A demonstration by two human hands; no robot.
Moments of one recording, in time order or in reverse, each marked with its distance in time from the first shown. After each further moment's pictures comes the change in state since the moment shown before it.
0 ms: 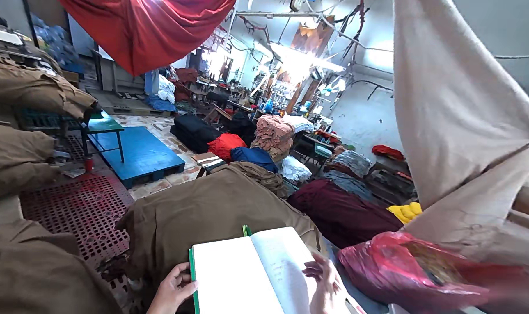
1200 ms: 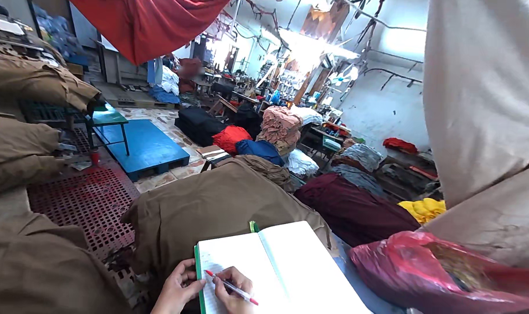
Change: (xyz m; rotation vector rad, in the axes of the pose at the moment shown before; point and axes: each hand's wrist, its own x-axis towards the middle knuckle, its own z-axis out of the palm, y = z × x) left_hand 0.000 0.003 0.001 0.028 0.015 -0.032; right_hand -0.116 -0.023 0.140 0.093 -0.649 -0.005
